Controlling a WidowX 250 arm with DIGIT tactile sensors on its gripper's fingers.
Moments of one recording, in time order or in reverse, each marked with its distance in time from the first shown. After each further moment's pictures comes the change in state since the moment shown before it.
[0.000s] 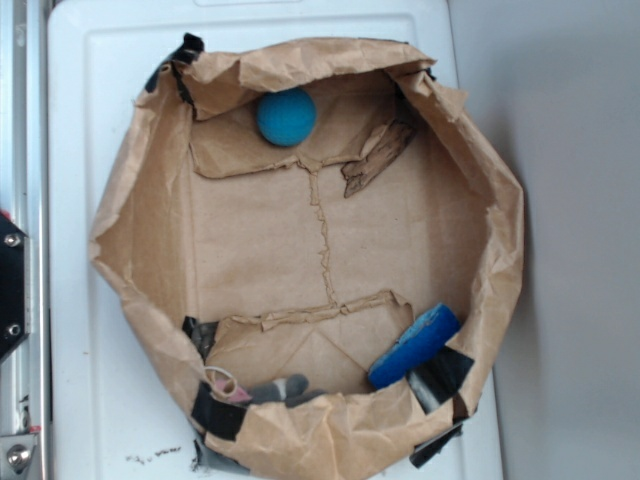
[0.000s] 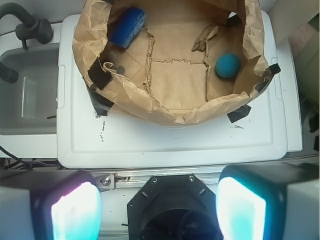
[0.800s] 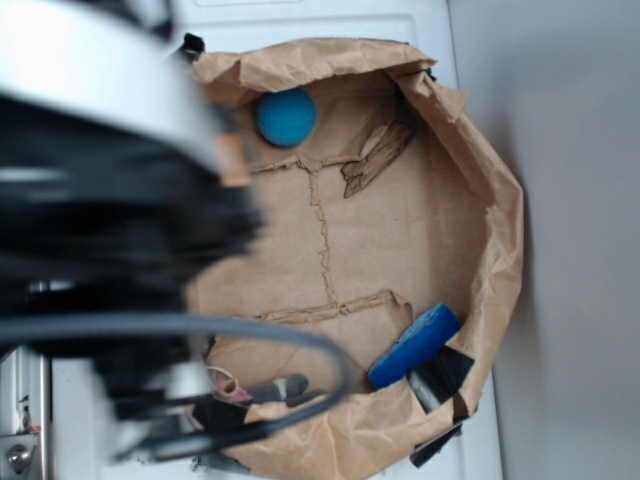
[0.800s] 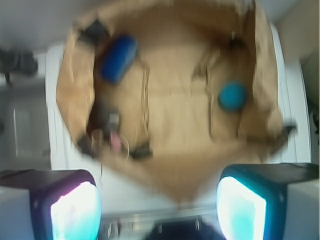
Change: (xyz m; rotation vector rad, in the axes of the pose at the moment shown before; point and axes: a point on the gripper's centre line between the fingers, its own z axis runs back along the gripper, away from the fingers) arm 0.096 0.007 -0.033 0.006 0.052 0.091
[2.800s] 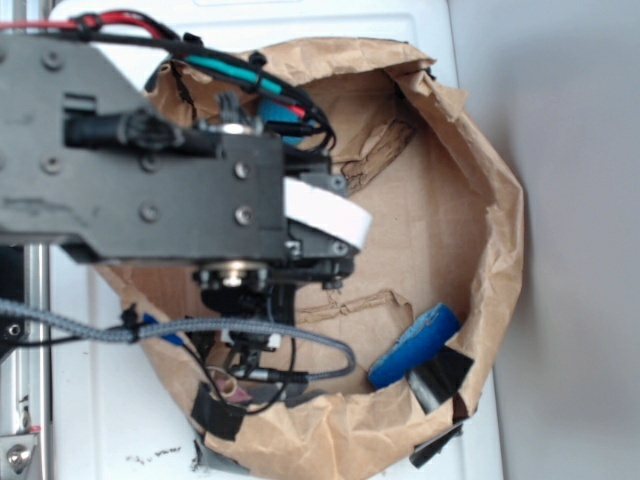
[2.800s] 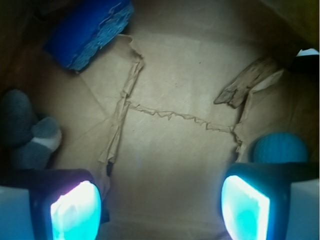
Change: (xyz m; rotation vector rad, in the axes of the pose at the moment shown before) arm 0.021 0.007 -0.114 0.053 -0.026 -0.297
